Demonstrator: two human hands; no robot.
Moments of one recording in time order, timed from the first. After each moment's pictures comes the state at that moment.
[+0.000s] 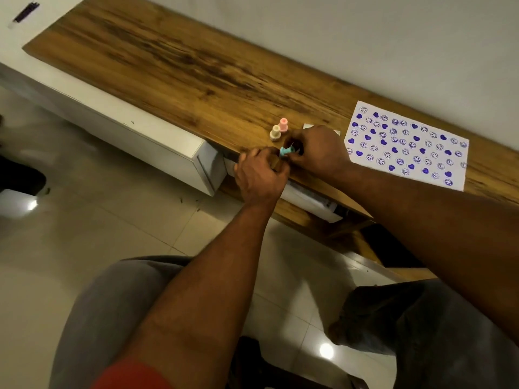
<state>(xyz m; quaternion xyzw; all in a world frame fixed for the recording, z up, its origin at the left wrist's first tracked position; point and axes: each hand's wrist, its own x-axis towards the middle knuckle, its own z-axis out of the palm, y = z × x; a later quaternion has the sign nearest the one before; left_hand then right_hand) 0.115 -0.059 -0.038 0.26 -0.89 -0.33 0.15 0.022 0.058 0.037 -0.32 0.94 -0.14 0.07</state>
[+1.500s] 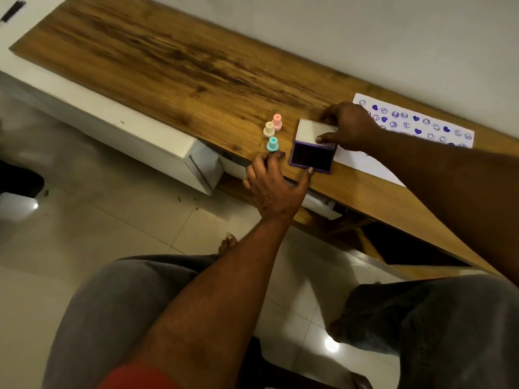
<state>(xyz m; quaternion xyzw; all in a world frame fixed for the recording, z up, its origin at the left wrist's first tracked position) 0.117 -0.004 -0.068 0.28 -0.89 -0.30 0.19 -0.059 0.111 0.034 -0.23 0.95 -0.12 0.18</state>
